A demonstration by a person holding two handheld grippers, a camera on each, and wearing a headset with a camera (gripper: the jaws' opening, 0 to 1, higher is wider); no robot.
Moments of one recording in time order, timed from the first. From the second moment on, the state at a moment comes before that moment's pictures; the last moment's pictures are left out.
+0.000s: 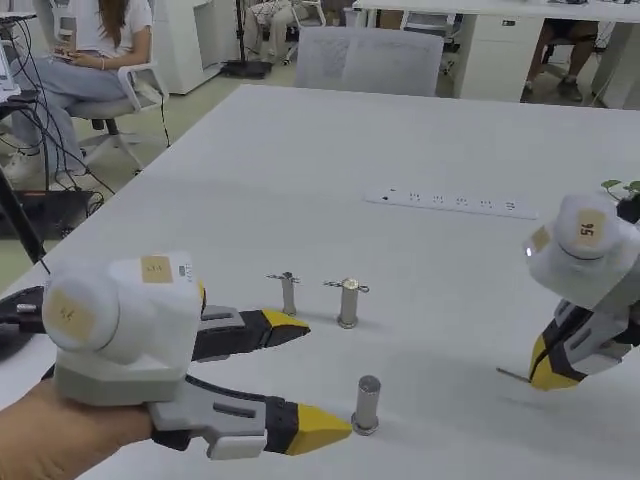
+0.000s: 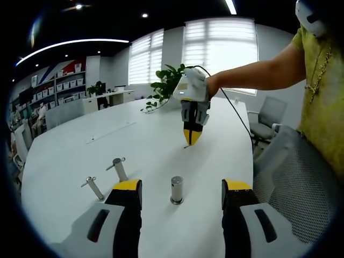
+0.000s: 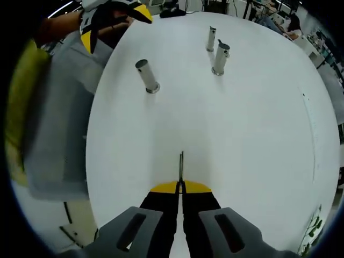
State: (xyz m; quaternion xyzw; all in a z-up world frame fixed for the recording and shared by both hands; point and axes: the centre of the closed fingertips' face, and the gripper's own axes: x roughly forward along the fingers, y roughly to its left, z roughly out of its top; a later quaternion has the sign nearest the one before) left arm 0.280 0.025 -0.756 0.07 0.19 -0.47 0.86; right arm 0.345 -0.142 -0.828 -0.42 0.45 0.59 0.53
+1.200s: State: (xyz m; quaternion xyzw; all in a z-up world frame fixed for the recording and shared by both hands) left arm 0.274 -0.045 -0.762 0.17 0.14 -0.57 0.79; right arm 0.280 -0.073 -0.784 -0.44 0.42 0.65 0.45
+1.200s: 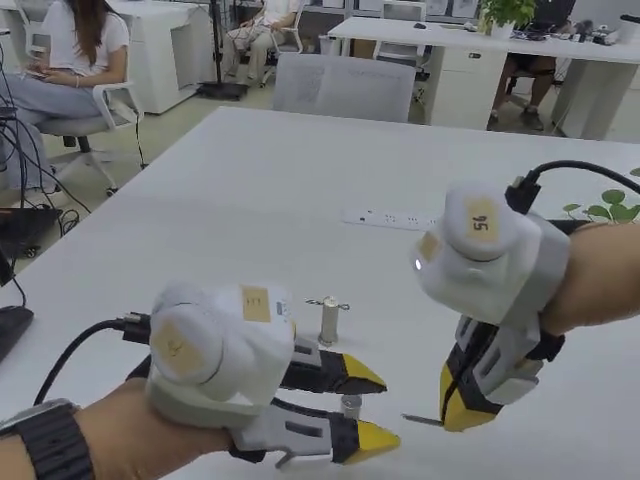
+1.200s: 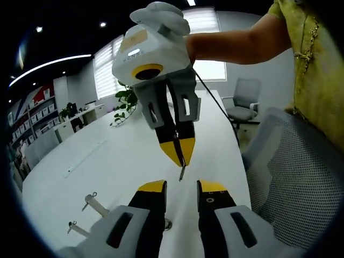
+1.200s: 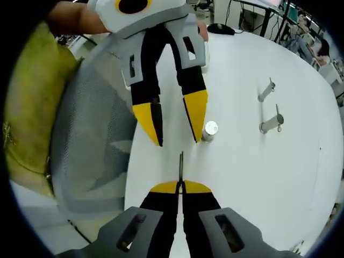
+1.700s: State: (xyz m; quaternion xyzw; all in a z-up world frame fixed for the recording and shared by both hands) left arm 0.269 -0.058 -0.769 0.24 0.11 -0.58 0.77; right arm 0.269 -0.067 -0.782 -0.44 0.44 0.66 0.43
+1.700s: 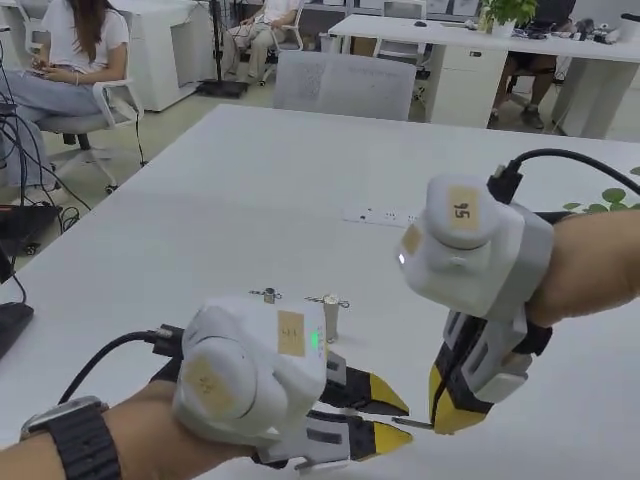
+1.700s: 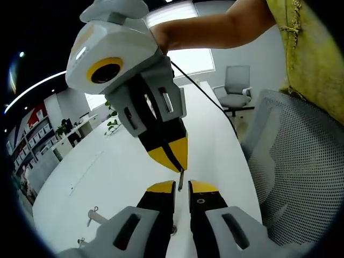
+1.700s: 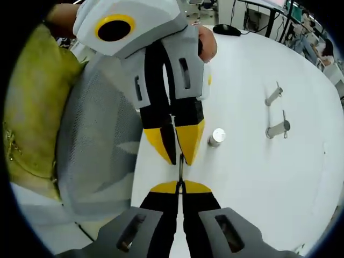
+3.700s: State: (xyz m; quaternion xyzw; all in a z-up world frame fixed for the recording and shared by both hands) left arm 0.255 -0.056 -0.782 0.07 0.25 -0.60 0.76; right arm 0.257 -0.076 -0.787 -0.48 0.35 0.67 0.44
